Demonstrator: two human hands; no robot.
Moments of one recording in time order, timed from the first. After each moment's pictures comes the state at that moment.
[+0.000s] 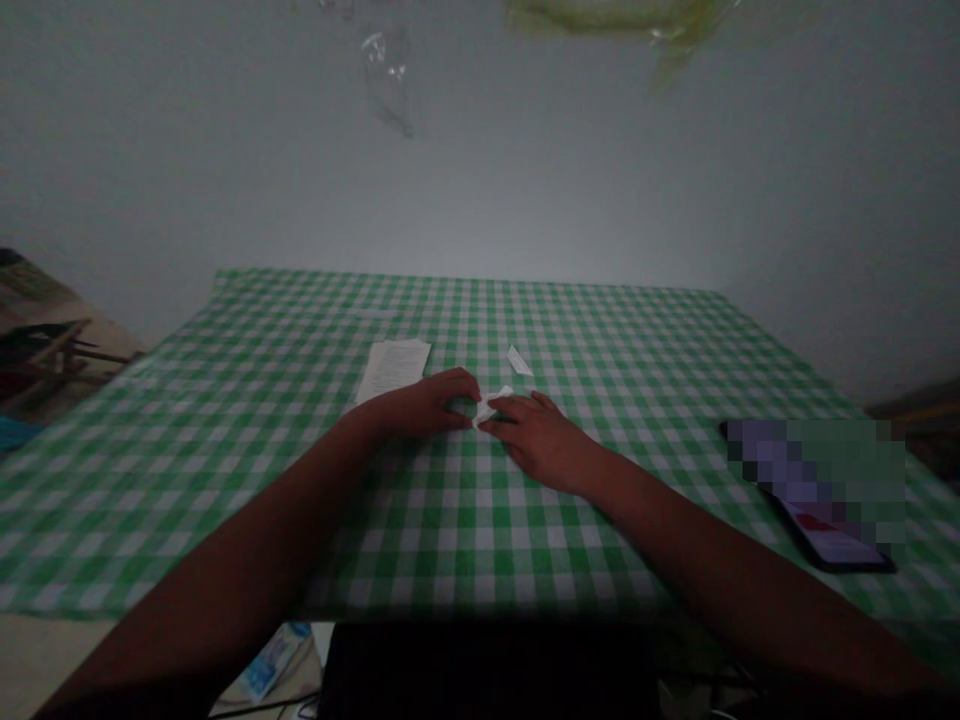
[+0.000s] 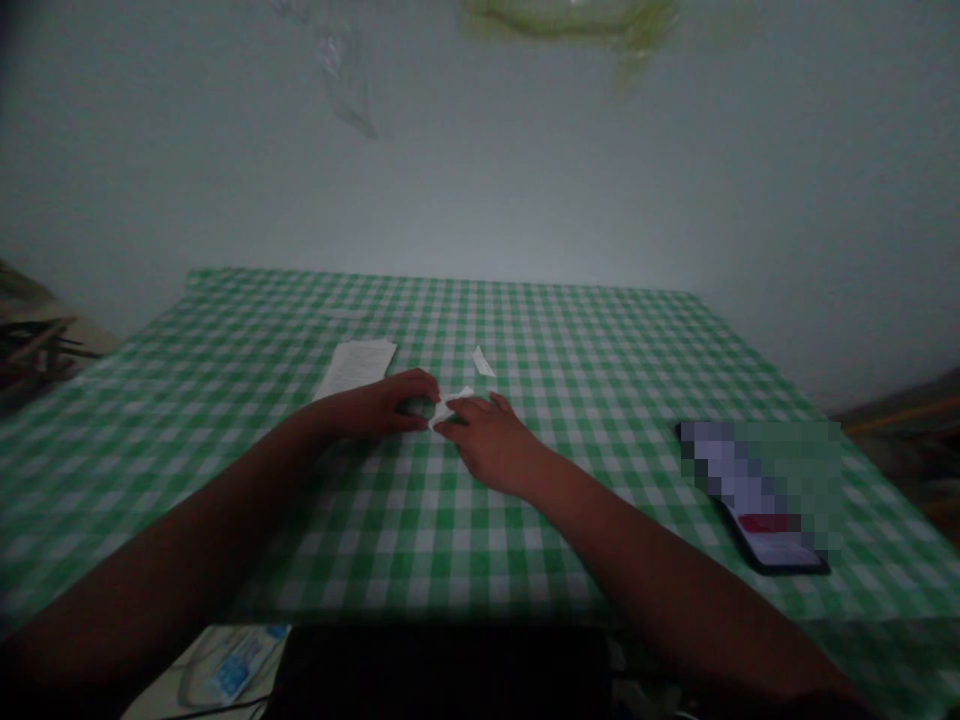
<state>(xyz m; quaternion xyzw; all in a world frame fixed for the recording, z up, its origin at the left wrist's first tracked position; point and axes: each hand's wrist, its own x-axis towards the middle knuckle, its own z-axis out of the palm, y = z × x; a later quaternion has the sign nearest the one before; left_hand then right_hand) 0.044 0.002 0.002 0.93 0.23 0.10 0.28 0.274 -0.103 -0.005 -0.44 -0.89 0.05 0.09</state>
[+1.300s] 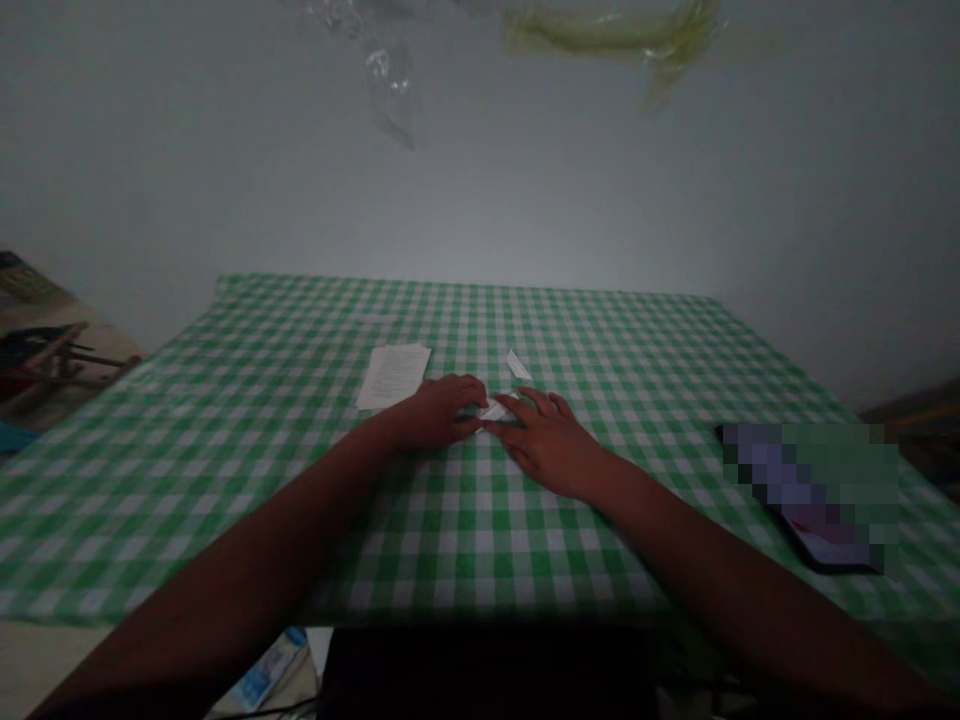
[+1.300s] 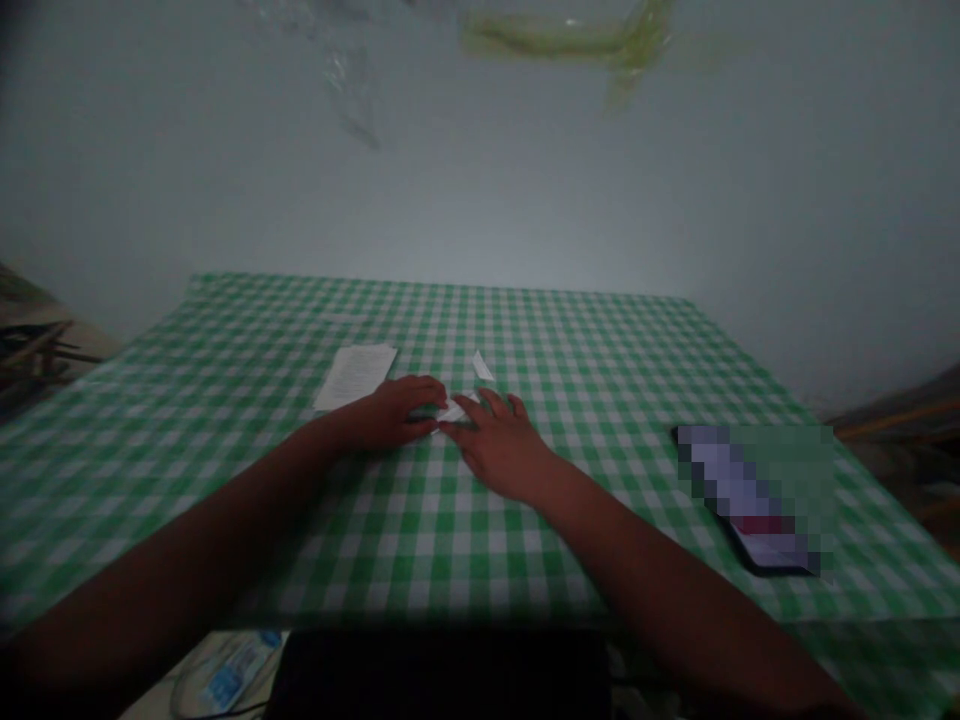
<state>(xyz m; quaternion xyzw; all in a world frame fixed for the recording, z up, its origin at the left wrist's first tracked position) 0.055 -0.012 -0.002 0.95 0.27 0.11 0.14 0.277 -0.110 0.000 -0.49 -0.87 0.00 0.04</state>
